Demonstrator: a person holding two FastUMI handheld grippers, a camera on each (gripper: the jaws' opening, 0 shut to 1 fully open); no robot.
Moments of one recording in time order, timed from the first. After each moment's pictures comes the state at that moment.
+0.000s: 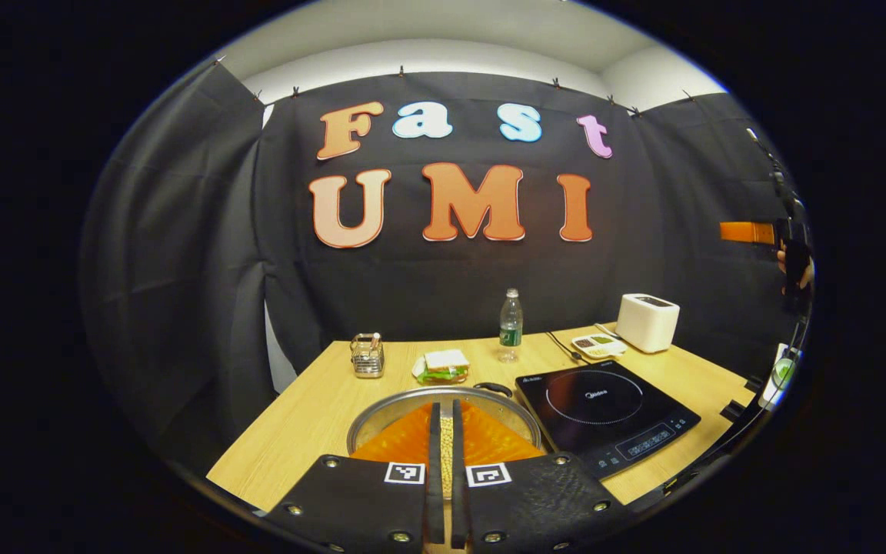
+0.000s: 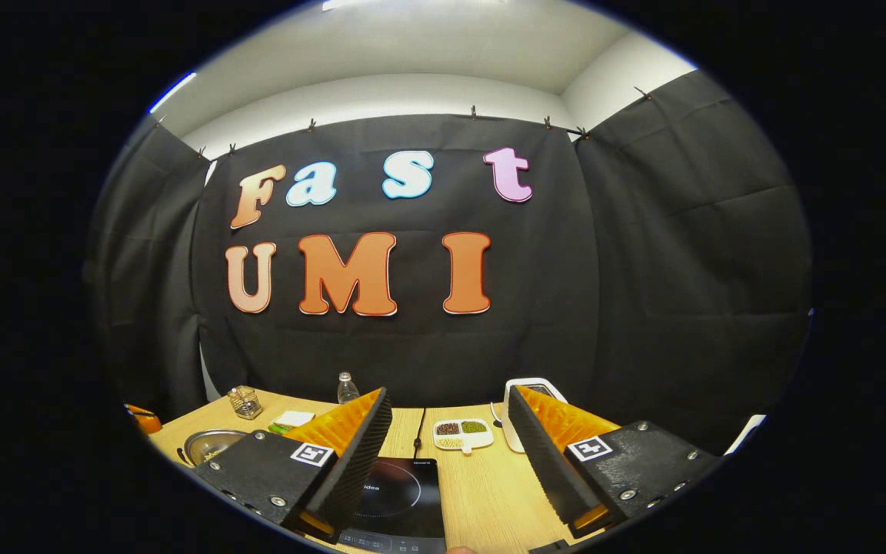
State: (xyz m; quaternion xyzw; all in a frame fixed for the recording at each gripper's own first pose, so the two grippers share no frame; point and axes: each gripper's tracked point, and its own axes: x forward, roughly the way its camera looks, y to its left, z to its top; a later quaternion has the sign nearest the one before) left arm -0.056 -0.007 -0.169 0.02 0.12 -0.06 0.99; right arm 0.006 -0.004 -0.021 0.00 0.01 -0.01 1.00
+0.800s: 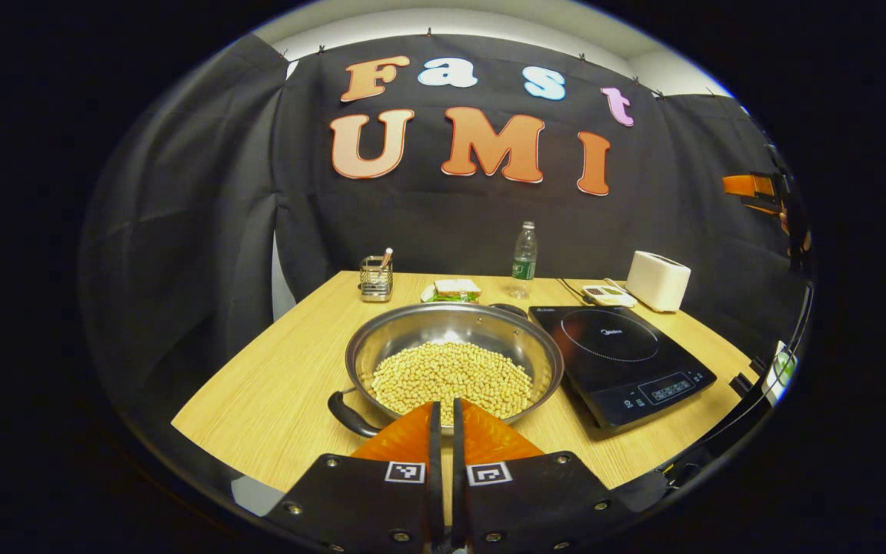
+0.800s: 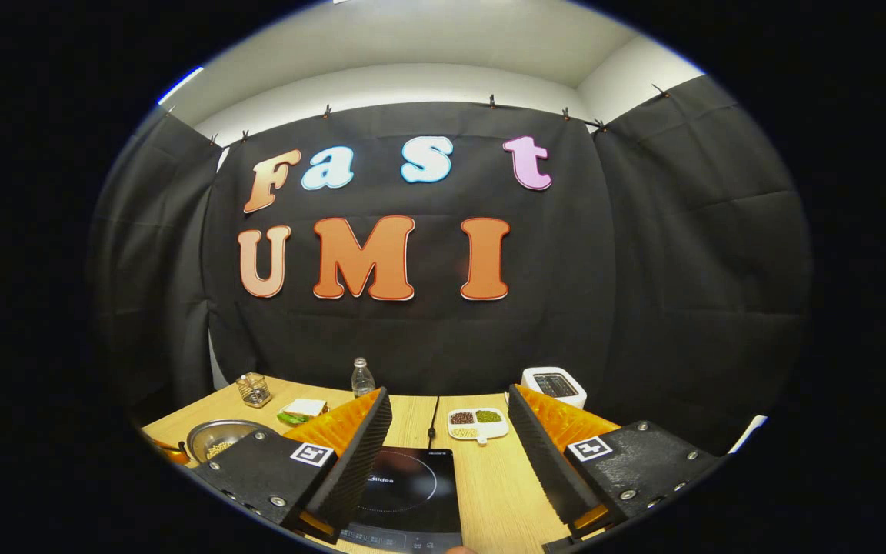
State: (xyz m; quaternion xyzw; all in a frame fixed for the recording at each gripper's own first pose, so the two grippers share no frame) left arm -0.095 0.023 -0.280 -0.02 0.21 -0.04 0.98; right arm 0.011 0.029 -0.042 -0.02 0.04 0.02 1.00
